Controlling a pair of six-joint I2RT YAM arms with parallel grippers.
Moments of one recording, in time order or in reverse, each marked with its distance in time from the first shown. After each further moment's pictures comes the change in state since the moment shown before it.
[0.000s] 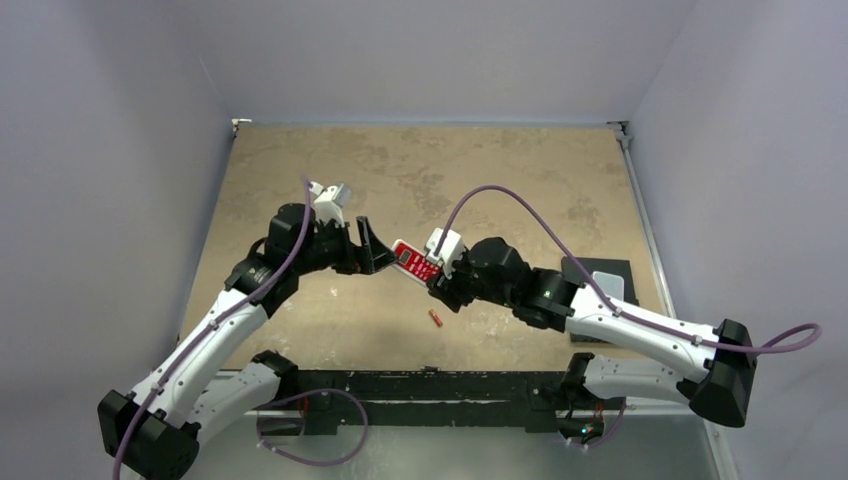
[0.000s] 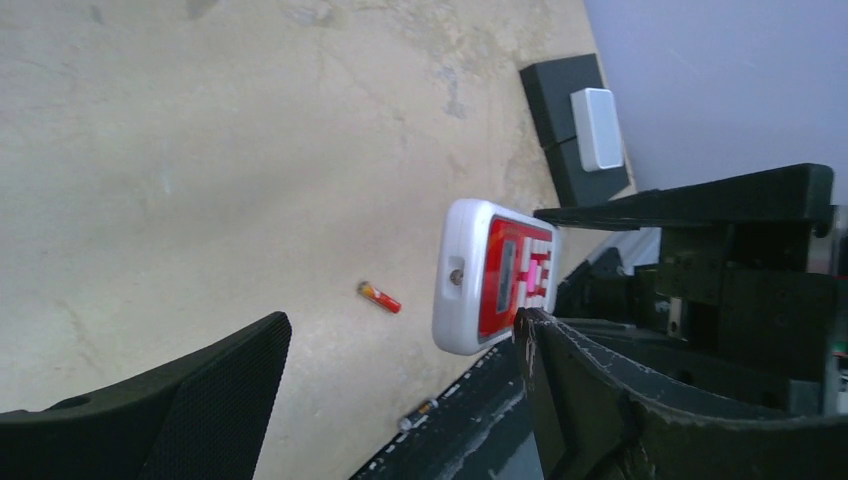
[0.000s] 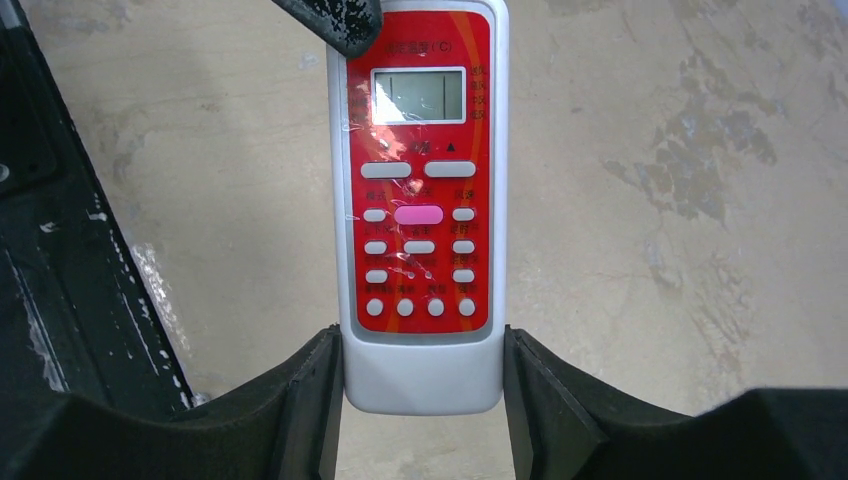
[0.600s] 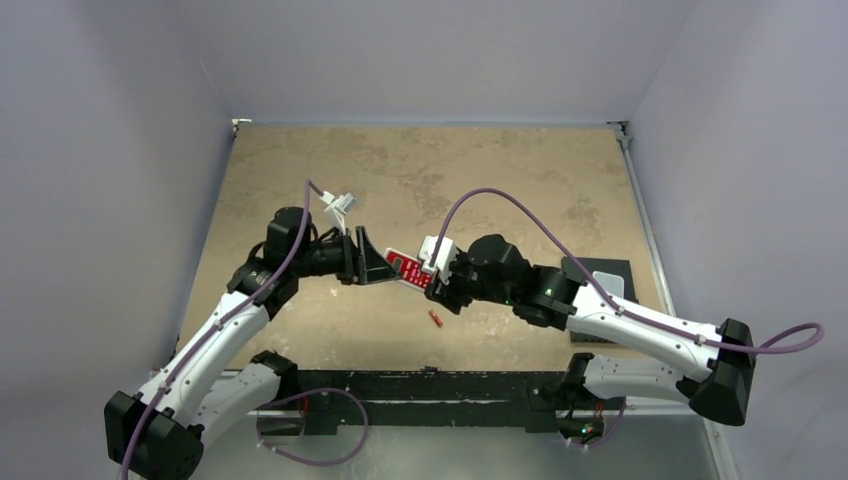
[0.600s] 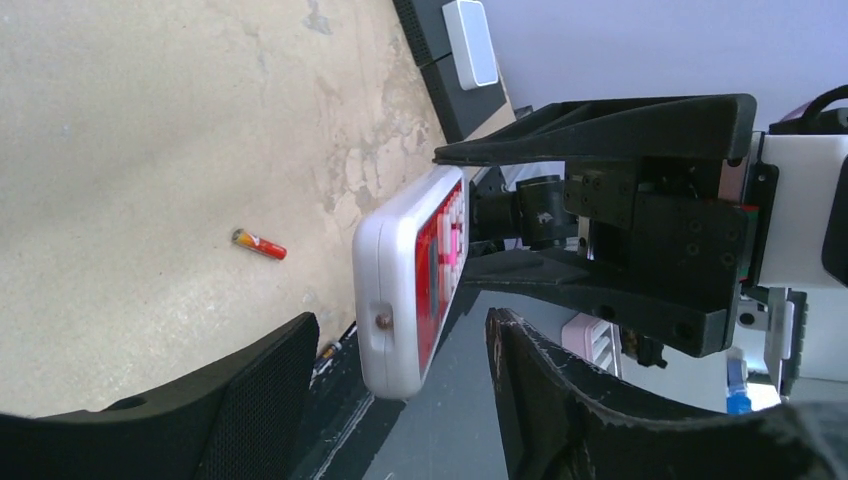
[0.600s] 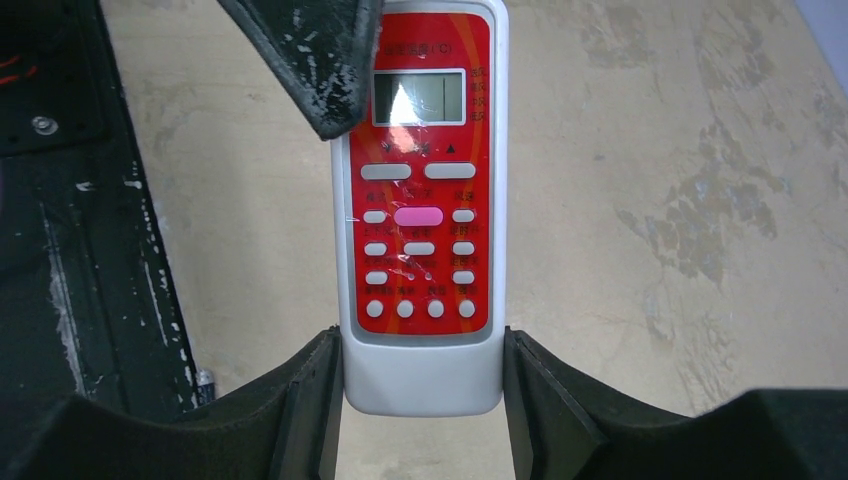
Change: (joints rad) left arm 0.064 -0.002 -0.080 0.095 0.375 -0.115; right arm 0.013 0.007 0.041 -0.034 -0.074 -0.143
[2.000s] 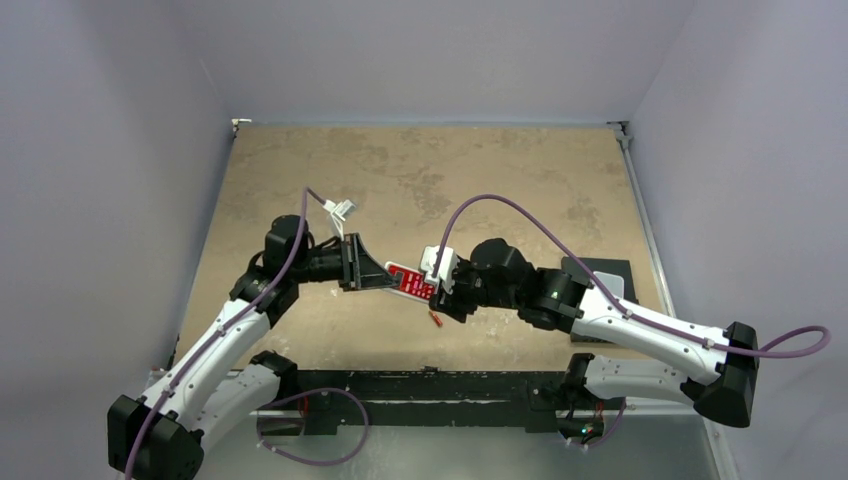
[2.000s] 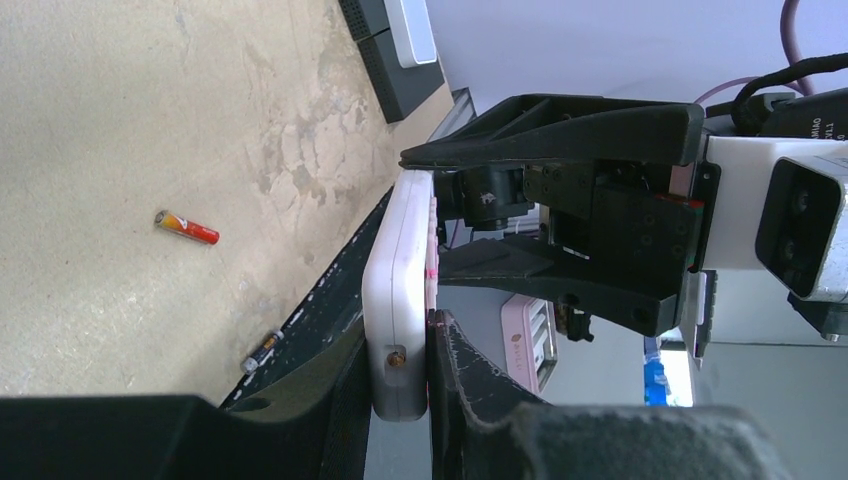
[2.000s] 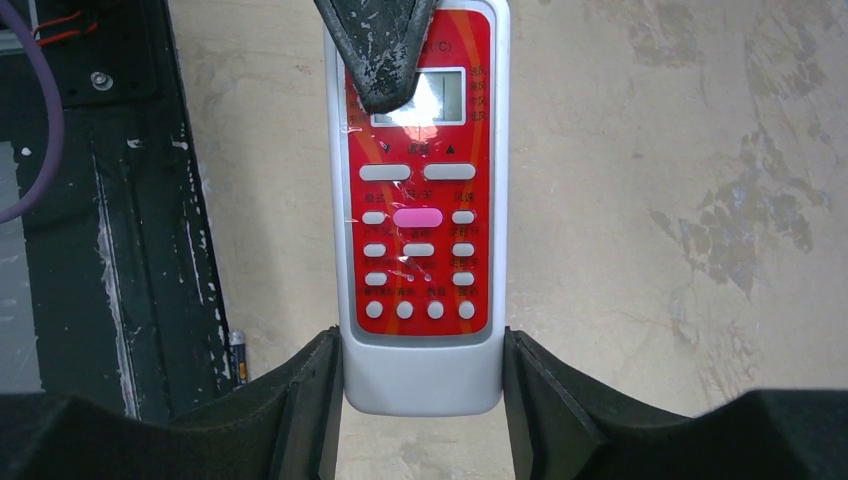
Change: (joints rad) left arm 0.017 -0.032 -0.090 0.137 0.138 -0.130; right arm 0.022 -0.032 0.014 -0.082 -0.070 -0.034
